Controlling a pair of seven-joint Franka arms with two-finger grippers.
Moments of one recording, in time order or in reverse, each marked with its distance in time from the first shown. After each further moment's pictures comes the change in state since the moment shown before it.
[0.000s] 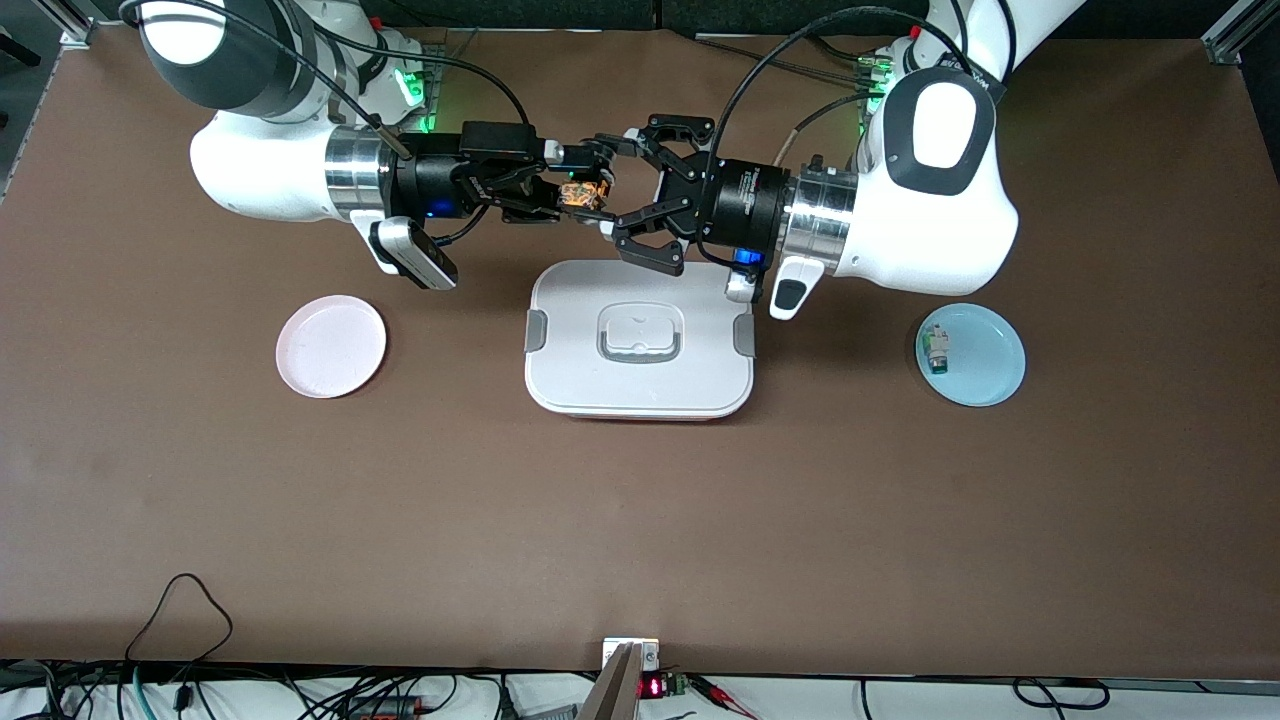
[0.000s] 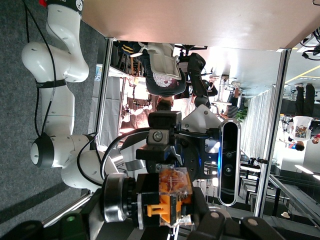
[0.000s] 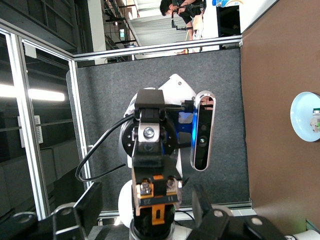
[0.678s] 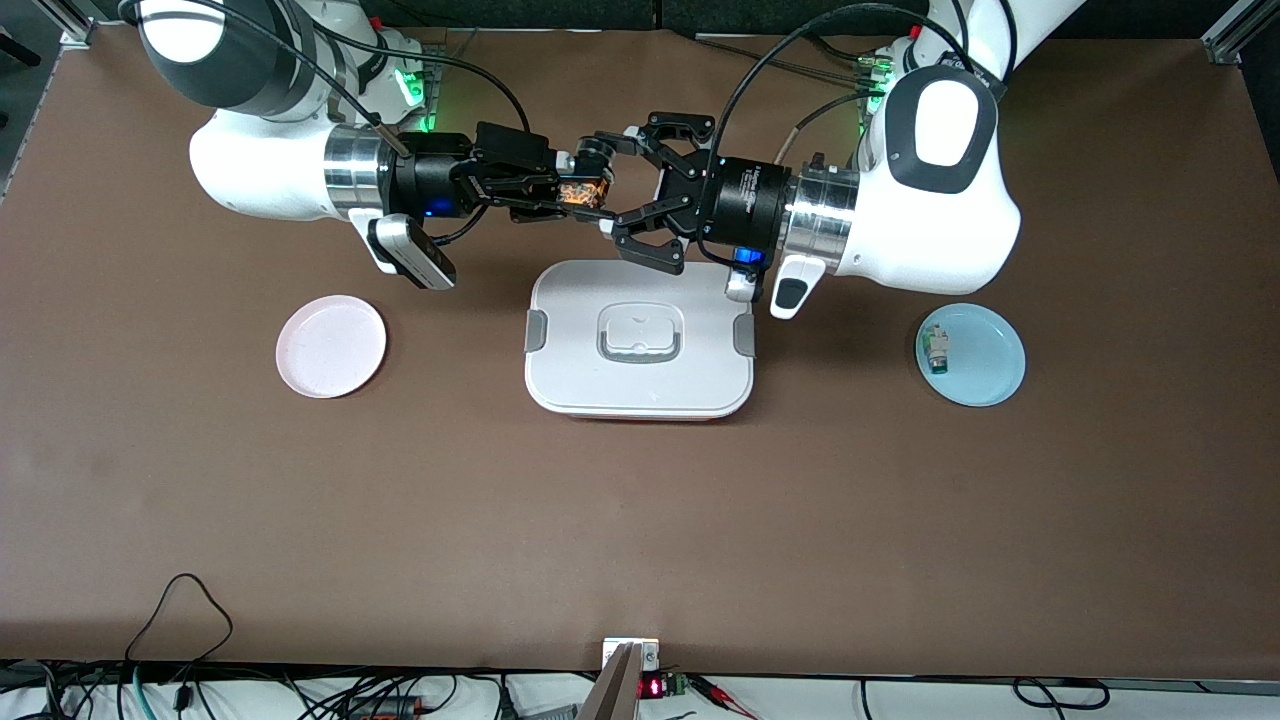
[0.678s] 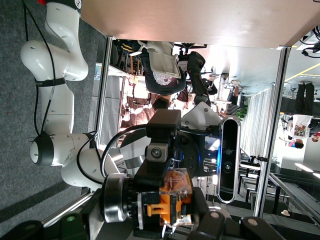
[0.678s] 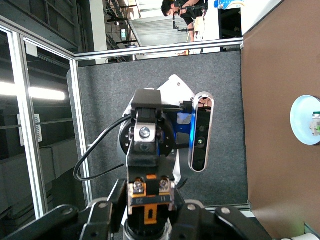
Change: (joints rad) left arm 0.000 0.000 0.000 0.006 -0.002 0.000 0.000; right arm 0.000 -0.002 0.000 -0.002 0.003 0.003 -0.019
